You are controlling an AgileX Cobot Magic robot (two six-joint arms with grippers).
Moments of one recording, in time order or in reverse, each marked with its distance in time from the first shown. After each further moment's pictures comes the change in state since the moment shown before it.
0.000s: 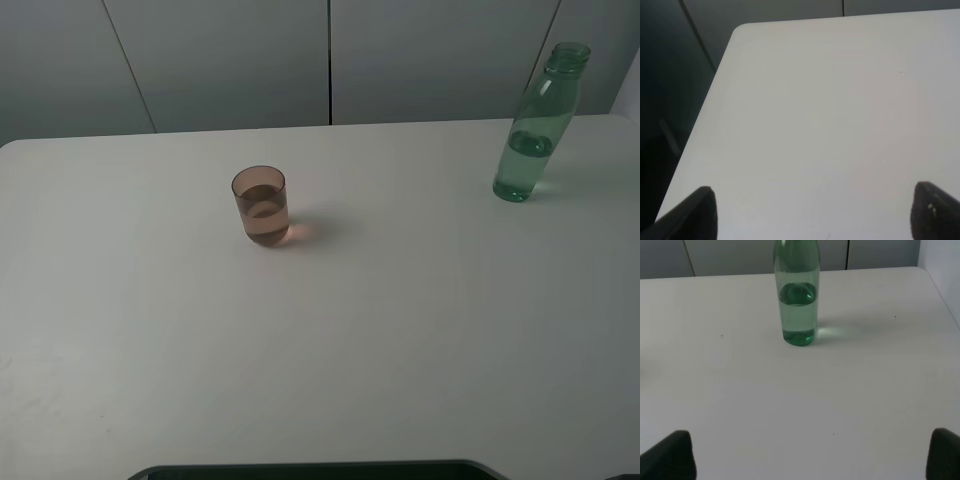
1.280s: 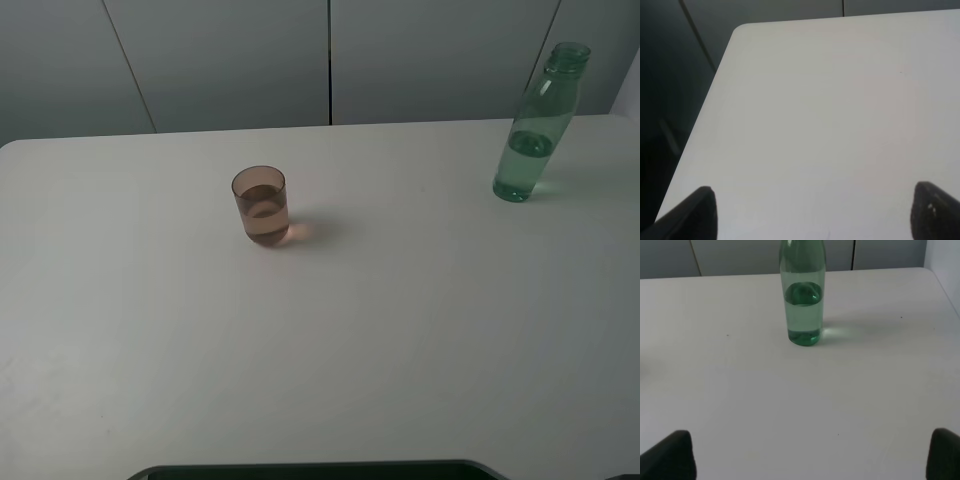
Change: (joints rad) left arm 0.000 0.000 0.000 0.000 0.000 0.000; right arm 0.017 0.000 0.000 0.002 0.000 0.008
